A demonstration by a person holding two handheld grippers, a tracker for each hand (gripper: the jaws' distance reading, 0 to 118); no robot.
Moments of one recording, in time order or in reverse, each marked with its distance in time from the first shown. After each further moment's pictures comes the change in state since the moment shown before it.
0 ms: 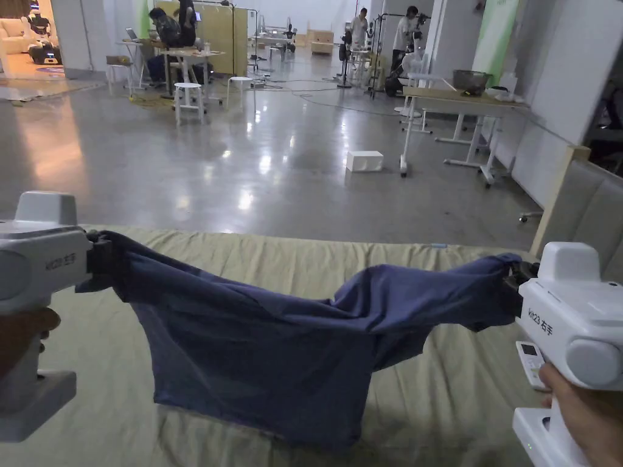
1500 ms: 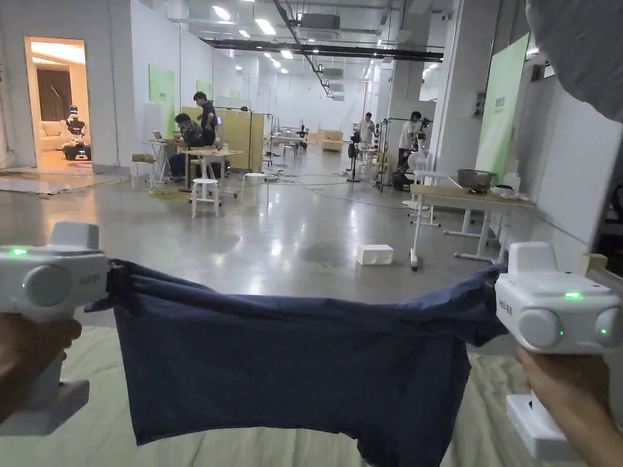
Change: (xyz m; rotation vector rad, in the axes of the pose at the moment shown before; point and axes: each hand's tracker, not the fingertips) left arm -0.005 0.087 -0.088 0.083 0.080 -0.002; right arm -0.022 0.103 -0.133 0.074 -0.057 0.097
